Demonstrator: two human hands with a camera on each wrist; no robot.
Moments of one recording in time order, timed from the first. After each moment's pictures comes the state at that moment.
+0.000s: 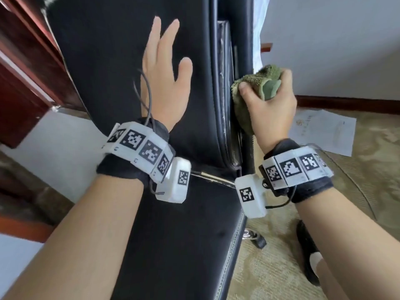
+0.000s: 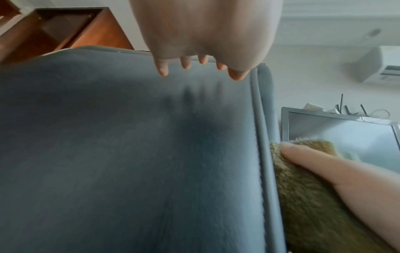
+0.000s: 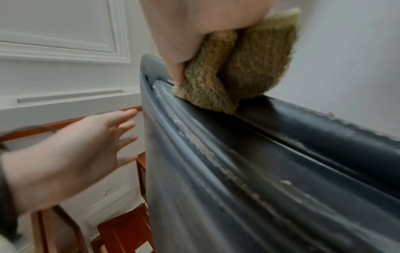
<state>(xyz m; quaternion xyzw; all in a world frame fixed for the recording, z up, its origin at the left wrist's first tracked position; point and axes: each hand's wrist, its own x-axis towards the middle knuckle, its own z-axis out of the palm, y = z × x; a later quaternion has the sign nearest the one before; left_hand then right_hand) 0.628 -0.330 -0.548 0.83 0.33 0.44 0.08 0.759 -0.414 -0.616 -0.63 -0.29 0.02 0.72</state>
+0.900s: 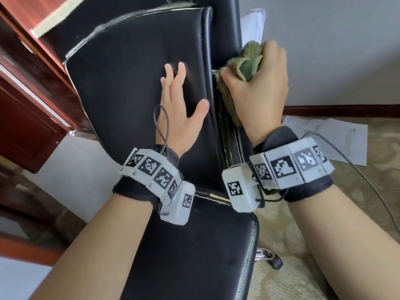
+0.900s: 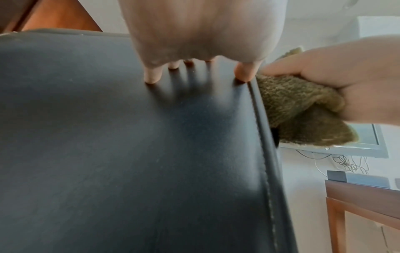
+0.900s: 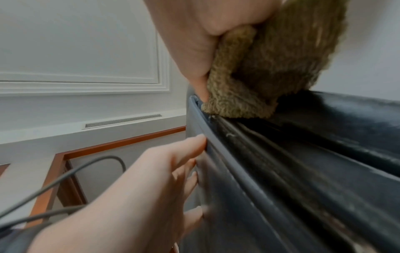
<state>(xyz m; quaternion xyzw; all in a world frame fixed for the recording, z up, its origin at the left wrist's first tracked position) 0.653 -0.325 -0.539 0.85 0.34 0.37 0.16 0.773 -0.396 -0.532 -0.64 -0.34 -0.04 0.68</state>
